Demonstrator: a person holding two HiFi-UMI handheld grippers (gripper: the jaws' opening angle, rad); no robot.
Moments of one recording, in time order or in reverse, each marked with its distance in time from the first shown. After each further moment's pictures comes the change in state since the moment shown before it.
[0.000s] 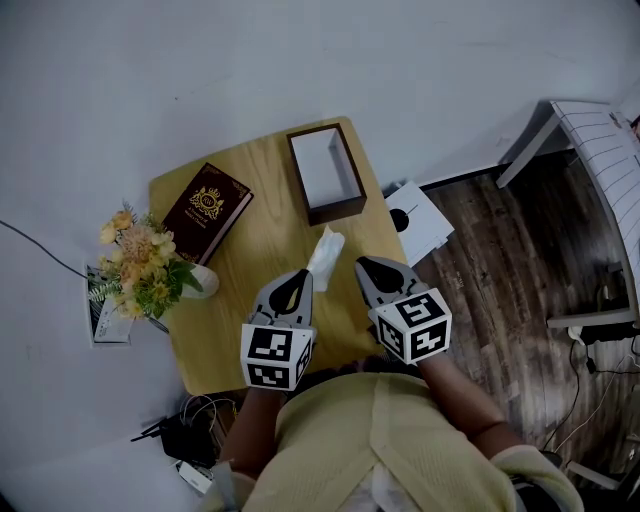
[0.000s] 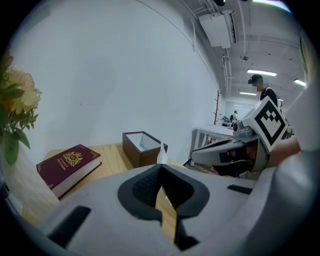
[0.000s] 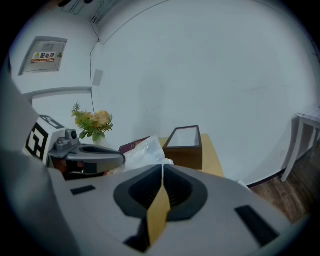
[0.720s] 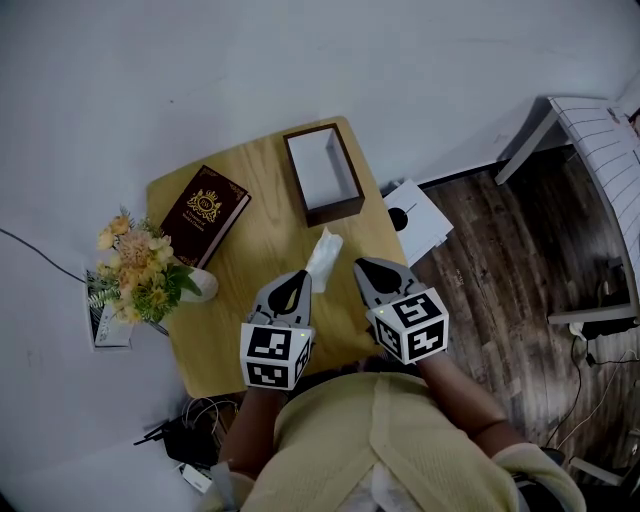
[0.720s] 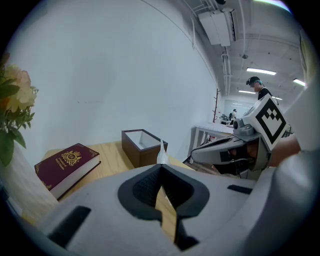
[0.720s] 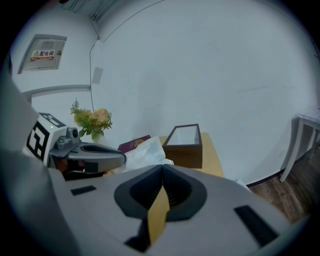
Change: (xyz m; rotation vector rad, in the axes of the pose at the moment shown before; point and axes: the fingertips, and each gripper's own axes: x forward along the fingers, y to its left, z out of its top) left arm 0.005 0.002 -0.005 0.009 0.026 -0.013; right arm 0.003 -0.001 -0.004 -0.007 0.020 -0.005
